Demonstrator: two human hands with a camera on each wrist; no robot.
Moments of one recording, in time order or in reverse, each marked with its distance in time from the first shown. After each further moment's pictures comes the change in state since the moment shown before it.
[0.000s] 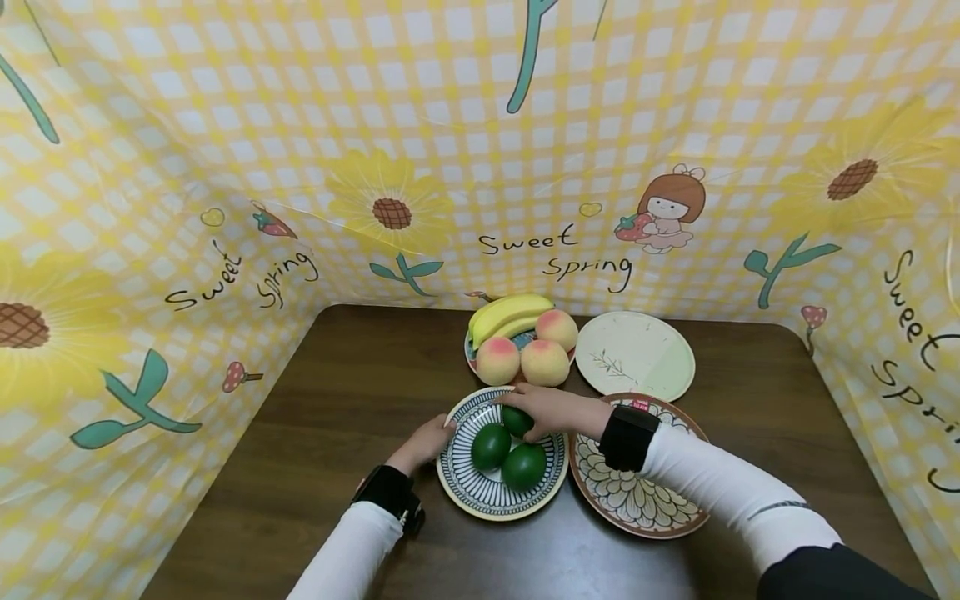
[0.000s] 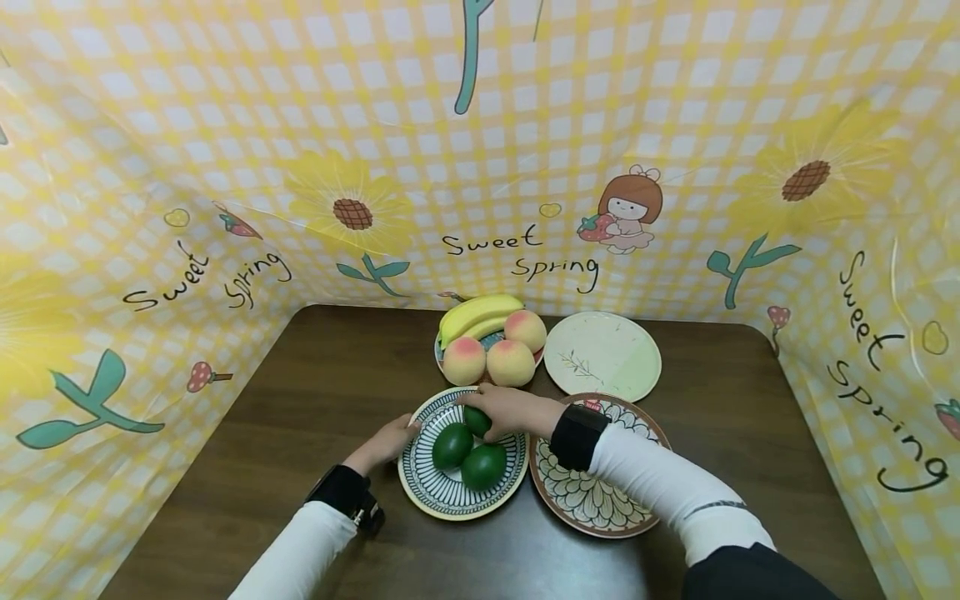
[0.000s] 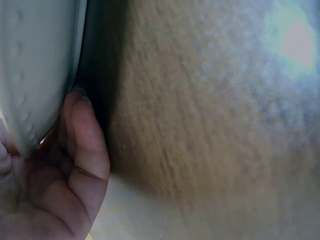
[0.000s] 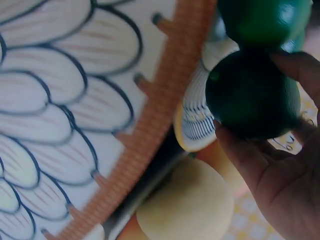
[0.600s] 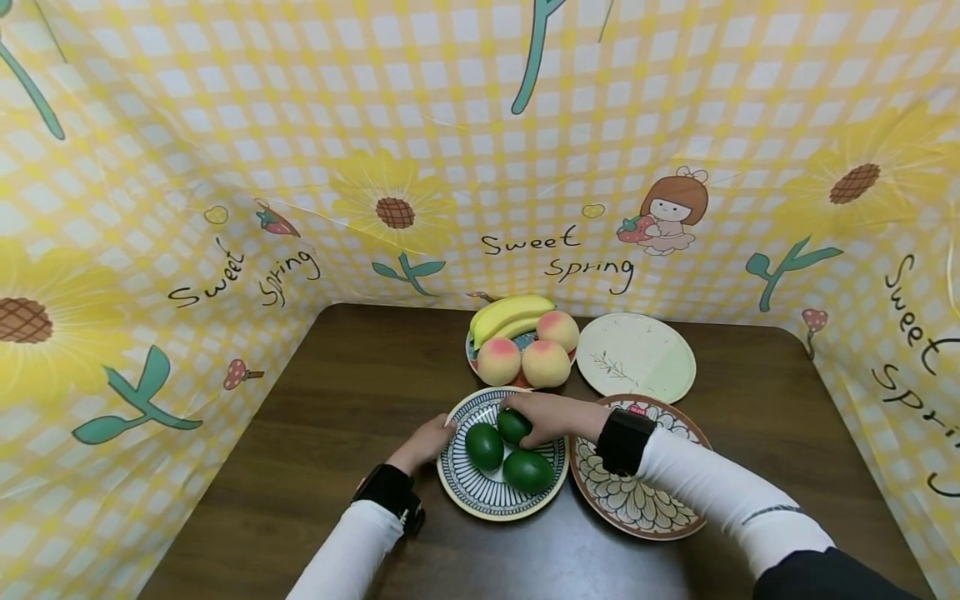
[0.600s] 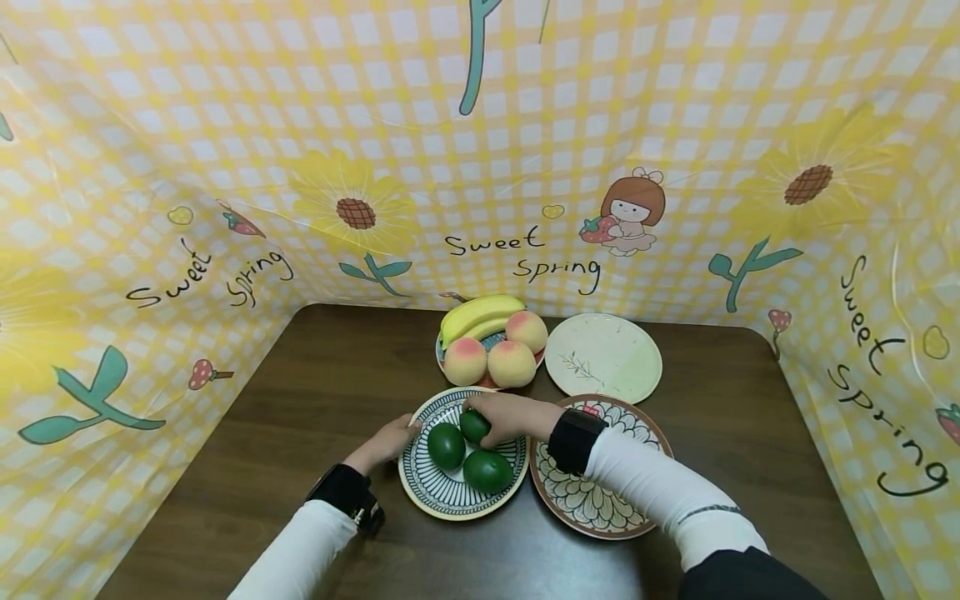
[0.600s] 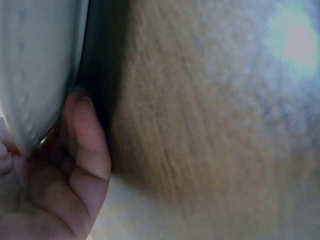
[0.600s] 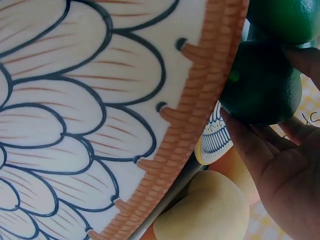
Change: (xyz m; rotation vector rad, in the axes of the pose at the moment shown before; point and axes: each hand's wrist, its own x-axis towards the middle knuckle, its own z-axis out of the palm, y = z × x) left_hand 0.000 -0.001 0.002 -0.018 0.014 0.018; right_hand 0.005 0.003 0.010 0.052 -0.042 0.000
